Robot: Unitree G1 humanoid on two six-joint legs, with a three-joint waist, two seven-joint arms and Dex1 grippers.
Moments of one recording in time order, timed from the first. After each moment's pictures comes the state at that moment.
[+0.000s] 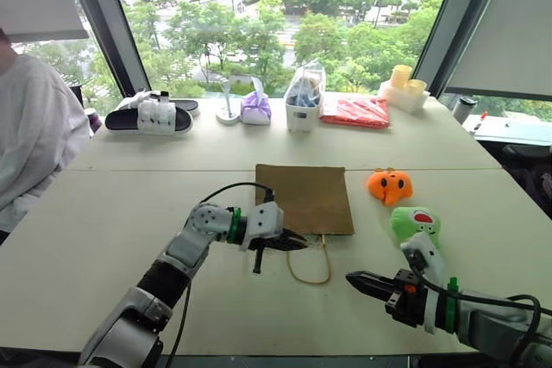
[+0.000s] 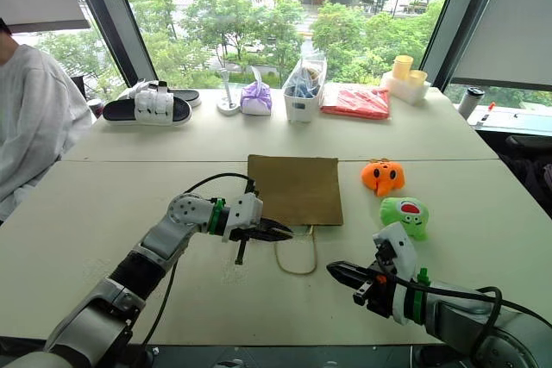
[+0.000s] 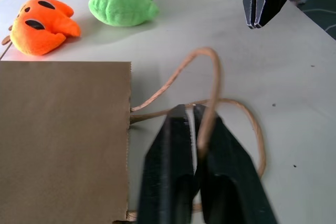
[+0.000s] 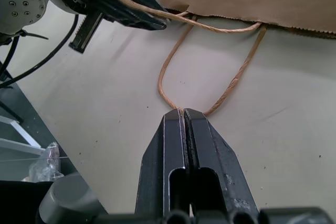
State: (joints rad) left arm -0.67 0.34 -0.37 0.38 -0.16 -0.12 -1.23; right arm 0.16 -0.71 -0.25 -0.67 0.99 0.97 0.47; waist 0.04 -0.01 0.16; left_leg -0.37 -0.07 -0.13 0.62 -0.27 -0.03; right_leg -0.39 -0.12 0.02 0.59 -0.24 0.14
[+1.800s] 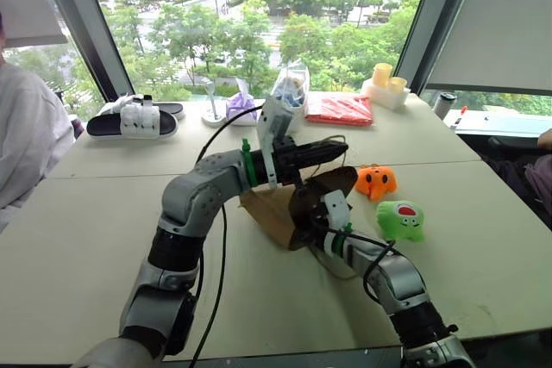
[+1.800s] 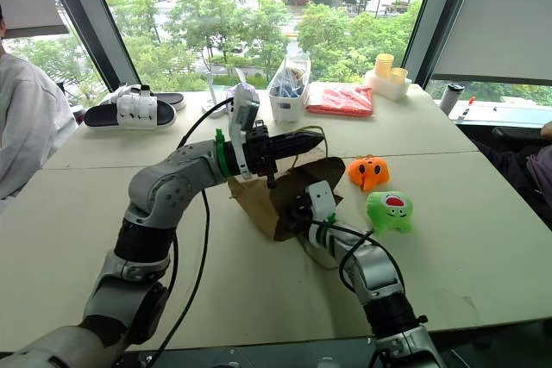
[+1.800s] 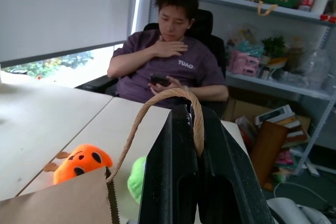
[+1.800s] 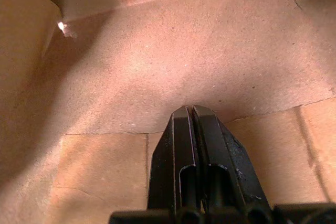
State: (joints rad) left arm -0.86 0.18 -0.06 -0.09 -0.66 0.75 -0.81; right arm -0.39 -0.22 0.15 0.06 0.28 0.58 0.38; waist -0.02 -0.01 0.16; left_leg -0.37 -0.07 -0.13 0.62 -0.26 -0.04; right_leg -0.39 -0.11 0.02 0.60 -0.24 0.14
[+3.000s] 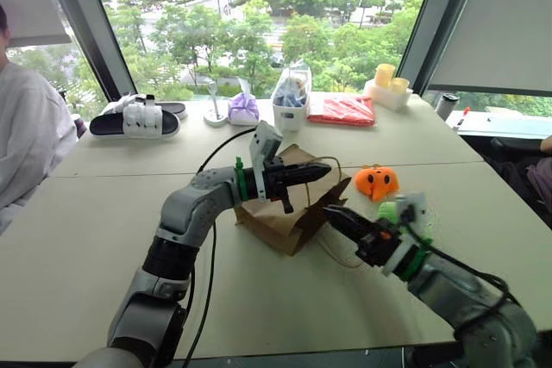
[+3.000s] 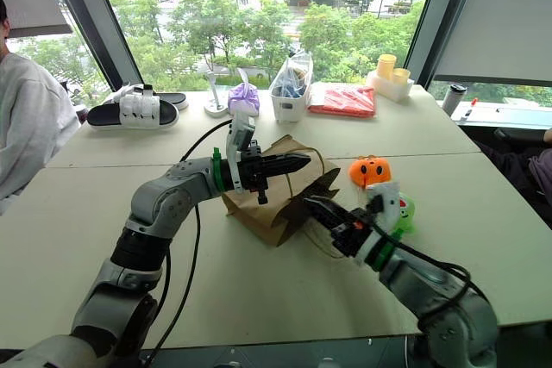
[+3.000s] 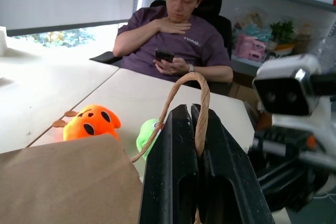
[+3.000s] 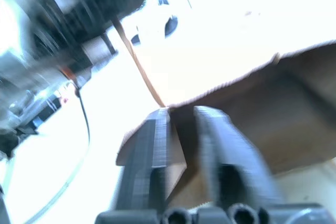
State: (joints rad) left arm -0.79 0.23 -0.11 0.04 -0.59 0.64 -0.90; right arm -0.08 -0.36 -0.36 -0.64 0.97 0.89 0.37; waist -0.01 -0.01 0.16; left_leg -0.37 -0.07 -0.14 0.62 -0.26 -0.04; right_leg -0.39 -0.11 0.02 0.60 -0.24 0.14
